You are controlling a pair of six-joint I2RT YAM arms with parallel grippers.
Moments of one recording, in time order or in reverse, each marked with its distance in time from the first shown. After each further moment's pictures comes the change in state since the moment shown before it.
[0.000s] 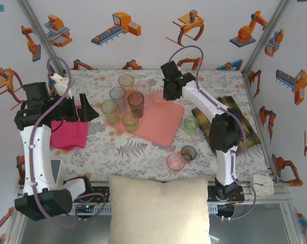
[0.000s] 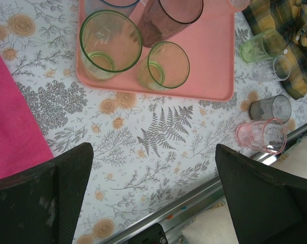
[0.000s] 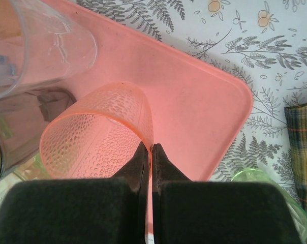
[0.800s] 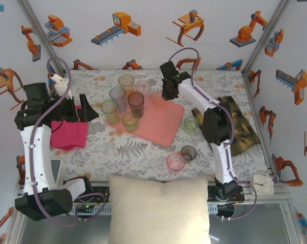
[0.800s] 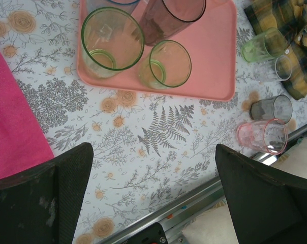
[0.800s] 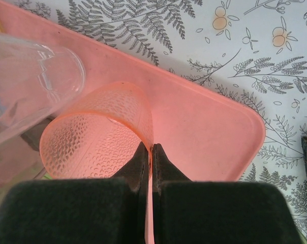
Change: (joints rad) left arm 0.006 0.000 -0.008 0.000 -0.002 0.000; right arm -0.034 0.161 0.121 -0.003 -0.030 0.000
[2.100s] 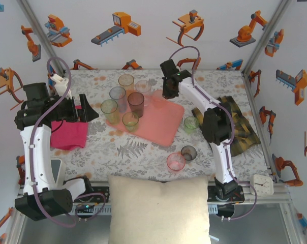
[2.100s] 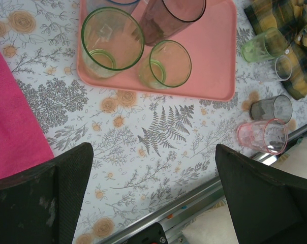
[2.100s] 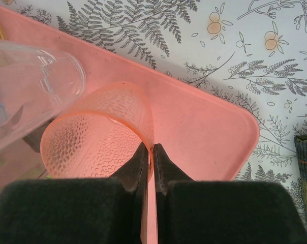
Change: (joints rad) left arm 0.000 0.000 0.000 0.000 0.000 0.000; right arm -0.006 0.010 0.046 -0.032 0.009 0.000
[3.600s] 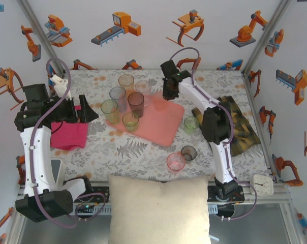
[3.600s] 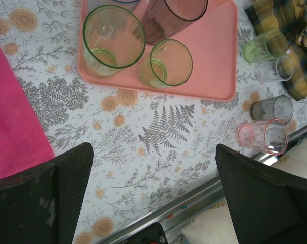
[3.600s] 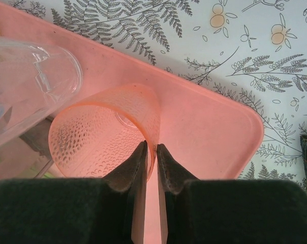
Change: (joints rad) left arm 0.010 -0.014 -0.013 0.001 0.000 0.000; right arm -0.006 0.015 0.000 -0.008 -0.026 0.007
